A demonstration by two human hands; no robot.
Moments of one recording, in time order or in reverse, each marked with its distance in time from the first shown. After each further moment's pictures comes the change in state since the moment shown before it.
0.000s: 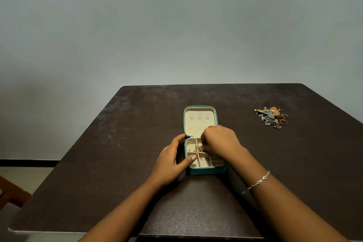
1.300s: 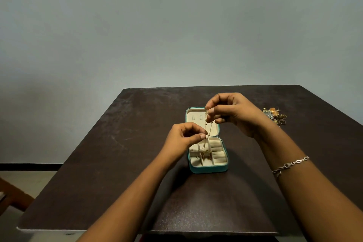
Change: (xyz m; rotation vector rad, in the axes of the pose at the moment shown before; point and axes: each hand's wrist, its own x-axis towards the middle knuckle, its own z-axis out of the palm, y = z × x) left_hand 0.023 0.057 -0.018 -0.470 -0.019 0.059; right_hand -0.023 0.020 -0.079 1.340 0.053 -0.055
